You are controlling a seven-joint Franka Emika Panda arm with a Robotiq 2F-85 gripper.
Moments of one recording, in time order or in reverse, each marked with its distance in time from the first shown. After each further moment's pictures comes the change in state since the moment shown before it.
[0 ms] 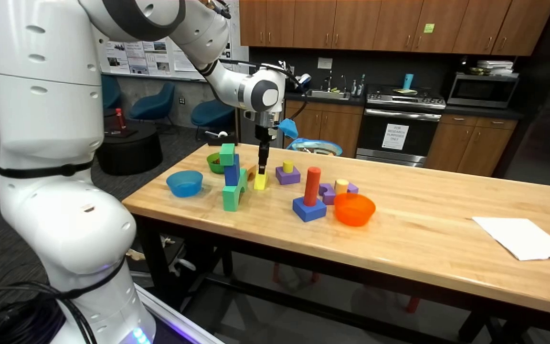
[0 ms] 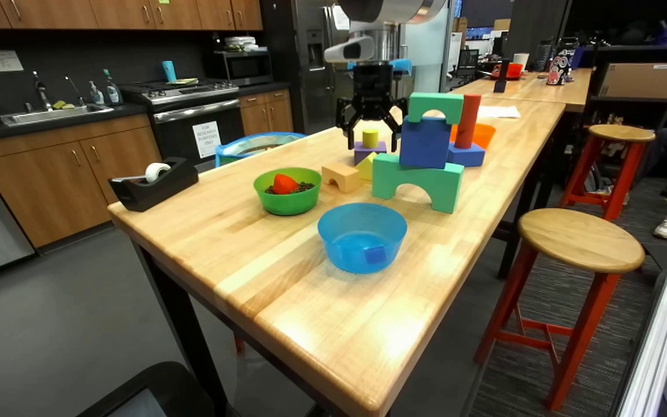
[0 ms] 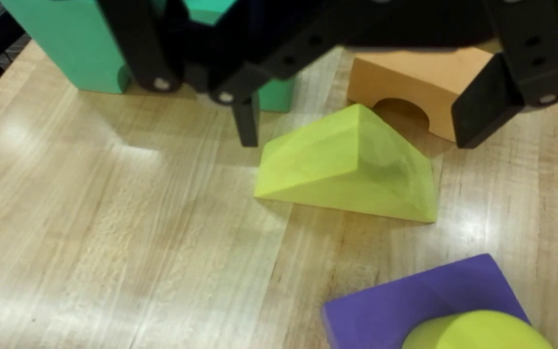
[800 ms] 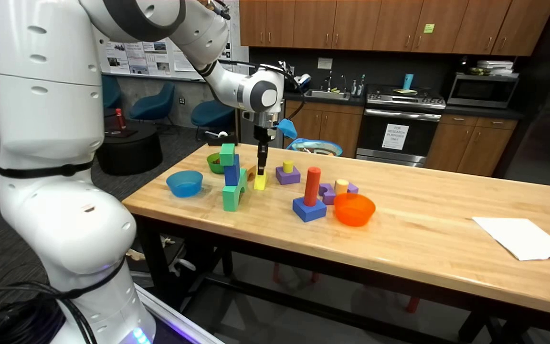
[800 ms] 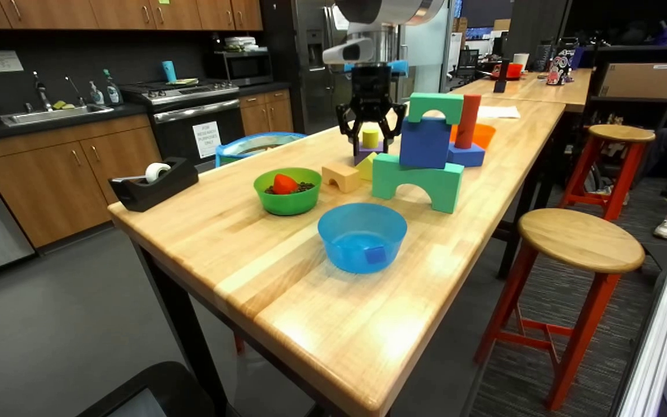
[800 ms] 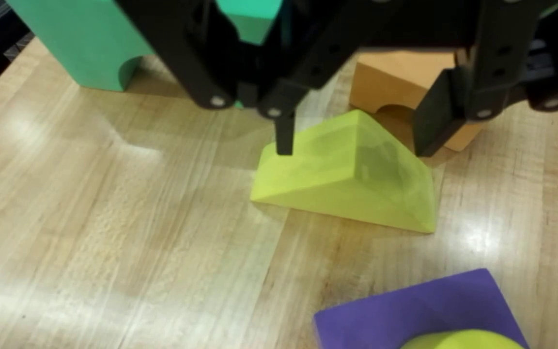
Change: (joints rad) arm 0.003 0.003 0.006 0.000 -0.001 -0.002 -0.030
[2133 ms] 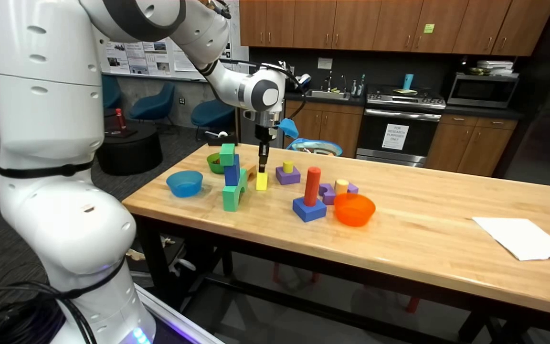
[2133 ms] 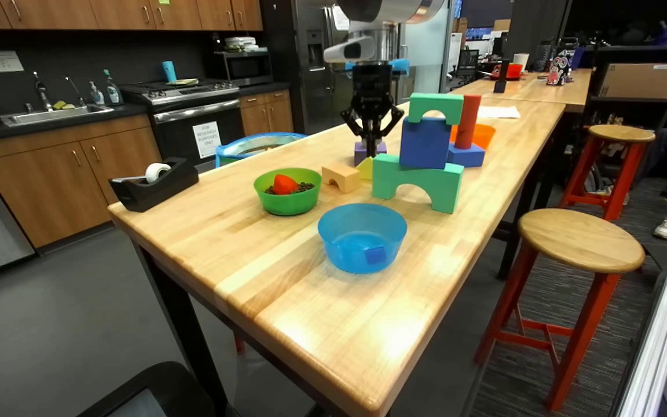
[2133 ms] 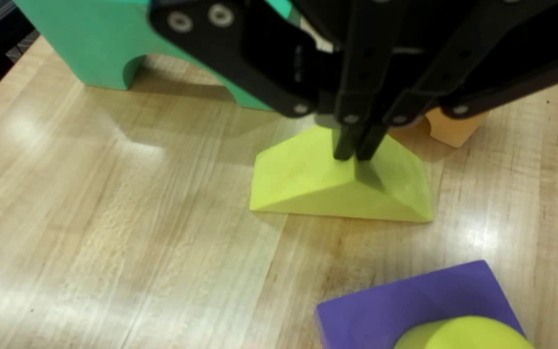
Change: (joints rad) arm -0.004 0.000 -0.004 0.007 0.000 -0.008 -0.003
